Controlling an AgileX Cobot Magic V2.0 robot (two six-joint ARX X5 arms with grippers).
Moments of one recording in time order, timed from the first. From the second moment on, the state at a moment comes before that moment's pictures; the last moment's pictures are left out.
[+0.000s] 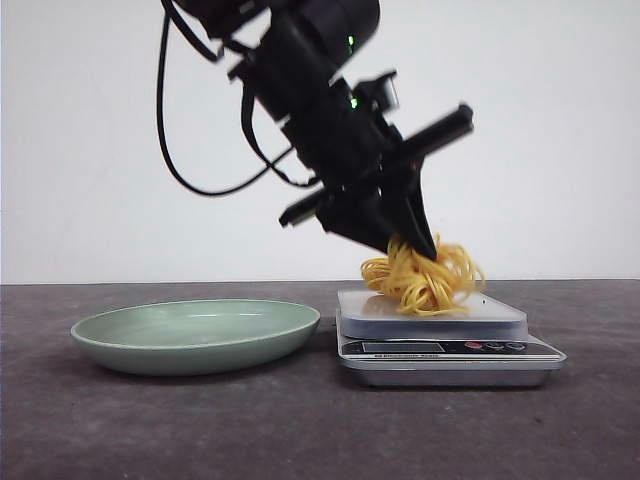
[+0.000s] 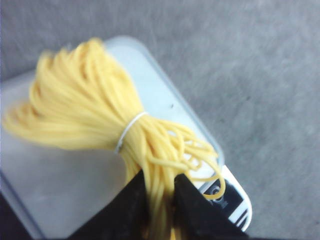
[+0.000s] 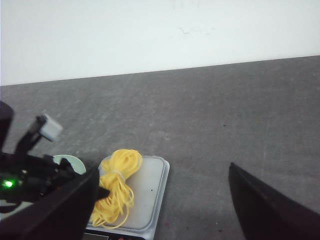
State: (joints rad) left arm -0.80 1.90 1.36 -0.23 0.18 -0.30; right arm -0.02 0.49 0.83 -0.63 -0.31 0.19
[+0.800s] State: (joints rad) left arm -0.79 1.75 1.36 -0.35 0.07 -0.23; right arm -0.02 0.49 0.83 -0.64 -0.31 0.18
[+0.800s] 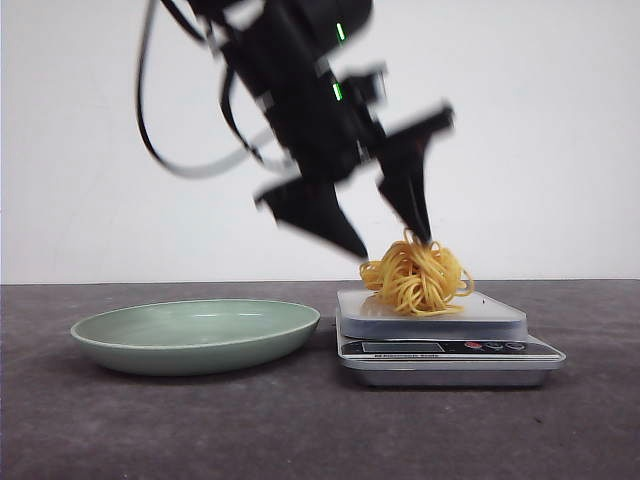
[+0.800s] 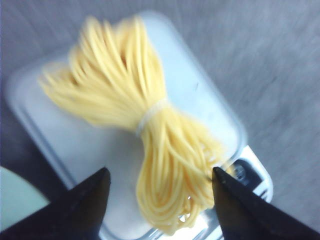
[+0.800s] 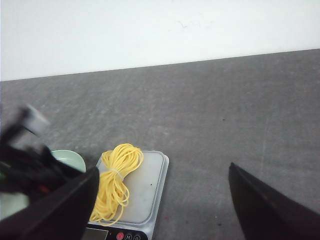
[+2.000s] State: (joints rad) left arm -0.96 0.73 1.34 -0.97 -0.43 -0.25; right arm 0.07 0.52 0.83 -0.65 -0.32 0.18
